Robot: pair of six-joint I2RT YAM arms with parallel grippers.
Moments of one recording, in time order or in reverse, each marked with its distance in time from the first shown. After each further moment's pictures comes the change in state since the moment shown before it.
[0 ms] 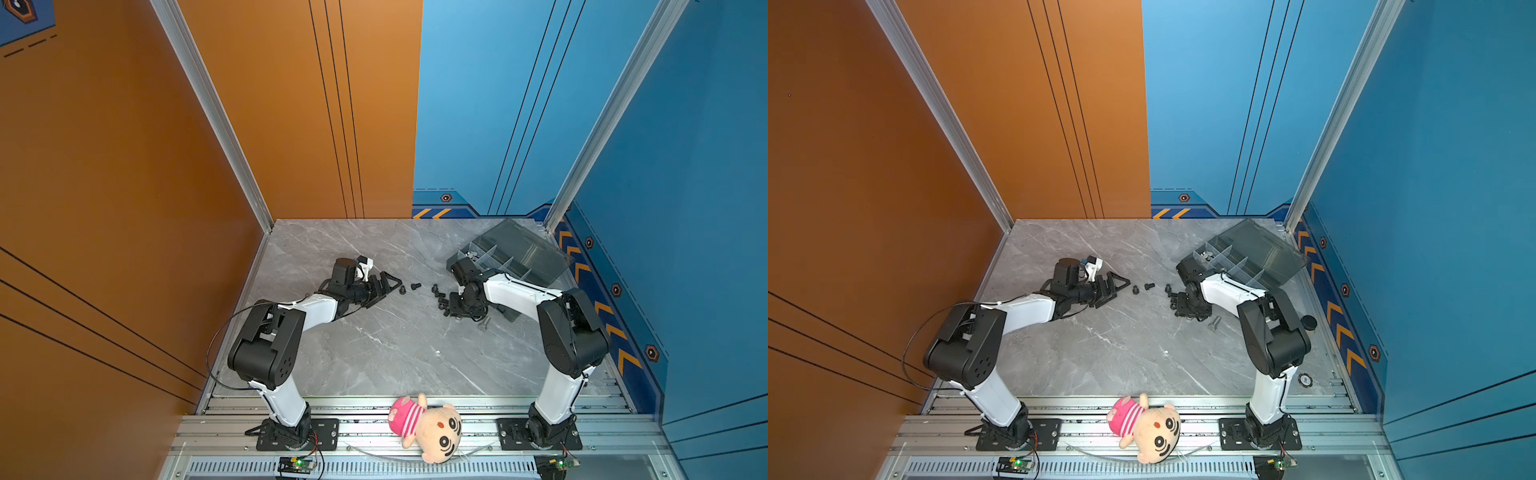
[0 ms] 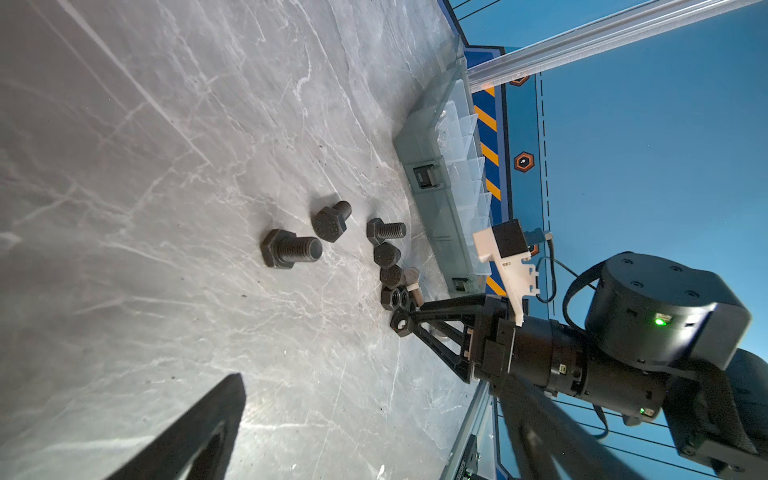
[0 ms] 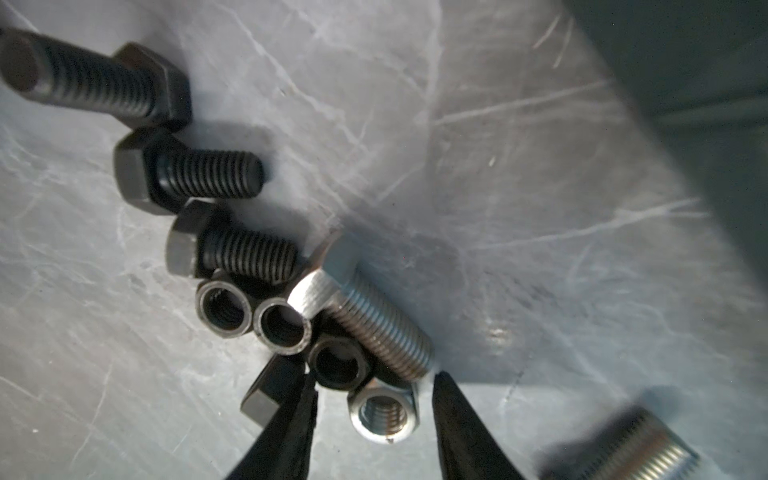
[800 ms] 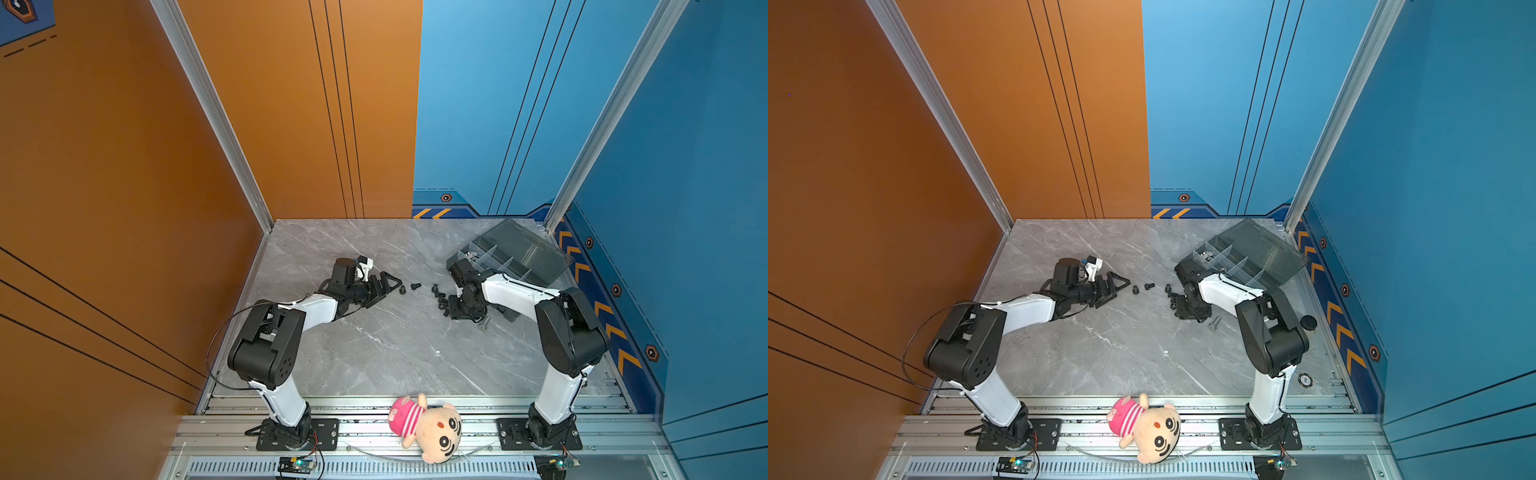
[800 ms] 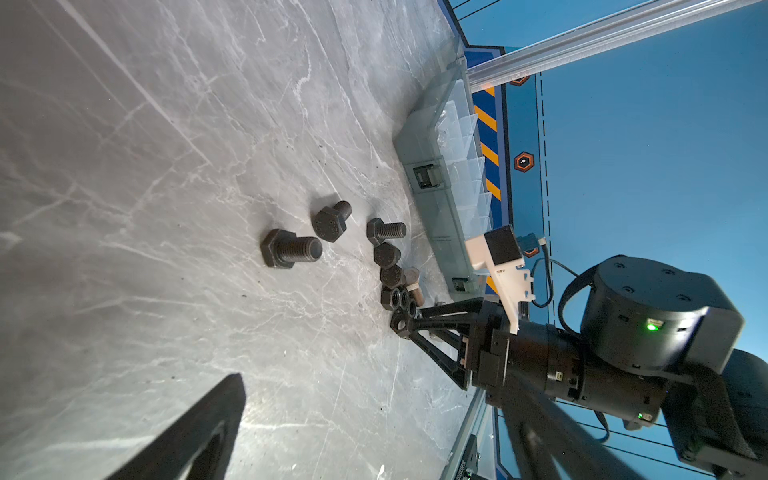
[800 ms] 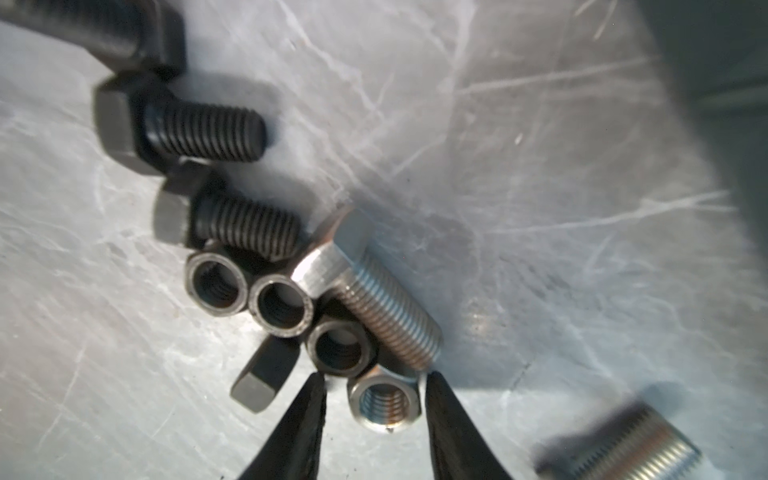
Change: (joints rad) left arm 0.000 0.000 0.000 0.000 0.000 0.000; right arm 0.011 0.008 -0.004 -0.034 -0.004 -0.056
